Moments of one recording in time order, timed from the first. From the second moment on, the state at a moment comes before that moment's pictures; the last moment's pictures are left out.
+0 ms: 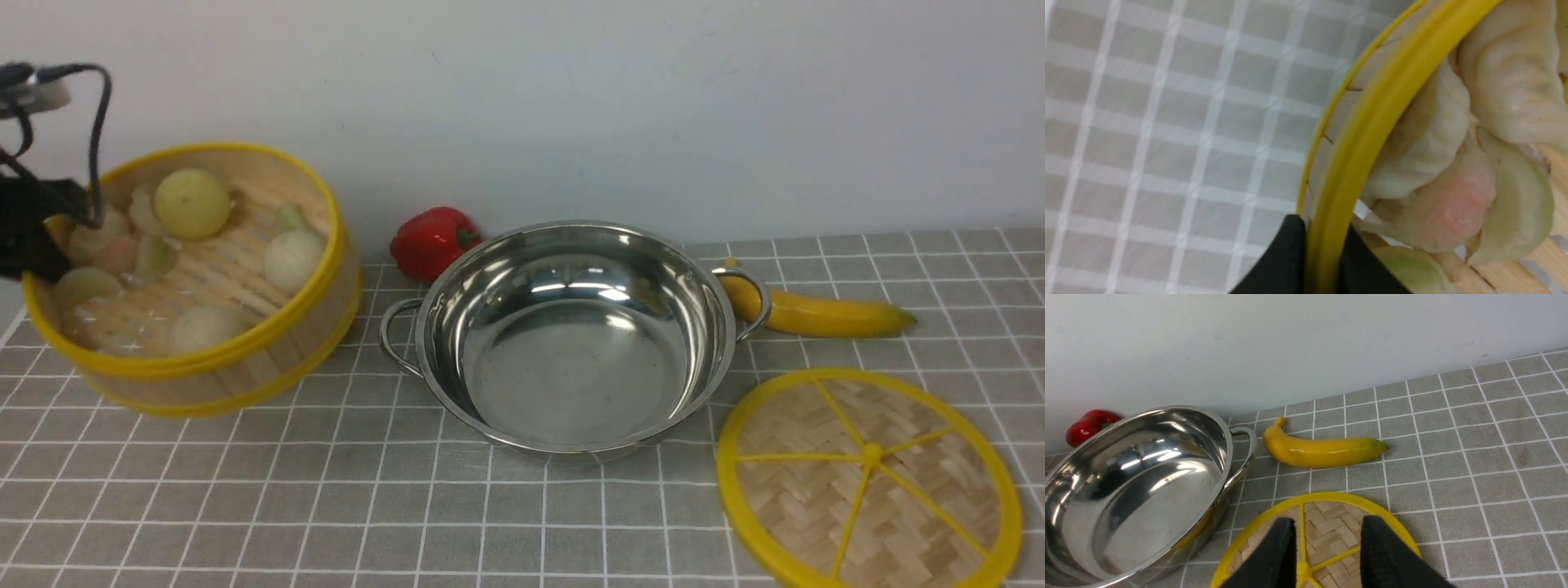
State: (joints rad) right arm -0.03 0.53 -0.55 0.23 0.62 0.12; left arm 0.27 1.82 -1.69 -0.19 1.15 0.20
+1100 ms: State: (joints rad) right arm -0.03 0.53 -0.55 0.36 0.73 0.12; left arm -0.29 2.38 -2.14 -0.10 1.09 0.10
